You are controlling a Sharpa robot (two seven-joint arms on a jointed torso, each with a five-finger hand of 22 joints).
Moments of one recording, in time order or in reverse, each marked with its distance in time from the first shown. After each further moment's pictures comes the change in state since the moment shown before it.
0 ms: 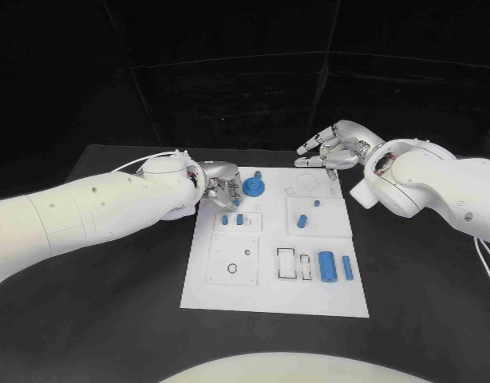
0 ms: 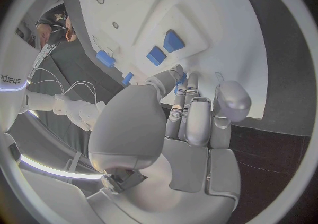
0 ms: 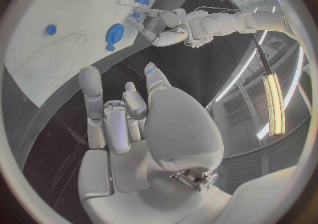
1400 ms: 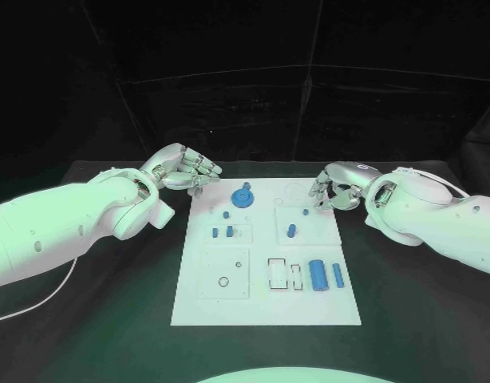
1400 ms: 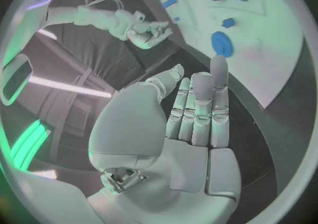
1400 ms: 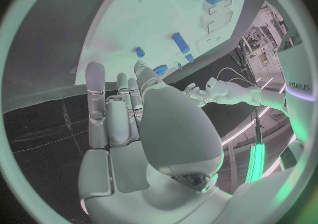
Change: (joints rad) left arm 0.000 -0.182 0.013 0.100 0.803 -0.250 0.335; left_hand -0.007 0.009 -0.027 0.009 0.000 0.009 0.025 -0.030 0.007 -0.008 0.022 -0.011 0.008 -0.186 0.028 -0.294 -0.502 0.054 -0.207 0.031 -0.428 -0.371; right arm -0.094 -0.072 -0.001 -0.022 -0.640 0.080 -0.017; right_hand 0.137 -0.024 0.126 -0.026 -0.046 0.113 -0.016 -0.002 -0.005 -0.243 0.004 -0.911 -0.913 0.000 -0.007 -0.109 -0.120 0.023 0.001 -0.004 -0.074 -0.078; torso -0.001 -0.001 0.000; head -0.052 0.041
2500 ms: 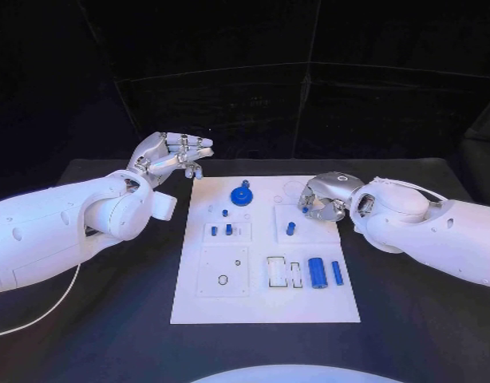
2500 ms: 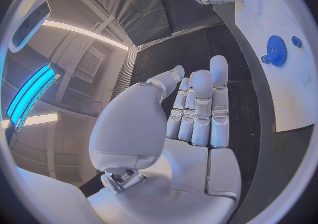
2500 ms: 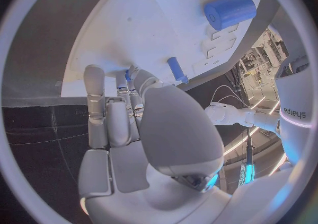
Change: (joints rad) left arm -0.005 -0.037 -0.001 0.071 0.466 -0.013 0.212; left_hand 0.001 0.007 -0.009 0.003 0.000 0.005 -0.002 0.000 -0.002 0.022 -0.004 0.020 0.006 -0.014 -0.007 -0.015 -0.029 0.000 -0.003 -0.004 -0.017 -0.011; right arm -0.044 0.054 0.000 -0.008 -0.174 0.041 -0.005; right_hand 0.013 -0.018 0.219 -0.038 -0.085 0.043 0.017 -0.042 0.002 0.058 0.017 -0.050 -0.177 -0.004 0.011 0.035 0.035 0.000 0.007 0.007 0.053 0.062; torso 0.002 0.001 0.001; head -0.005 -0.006
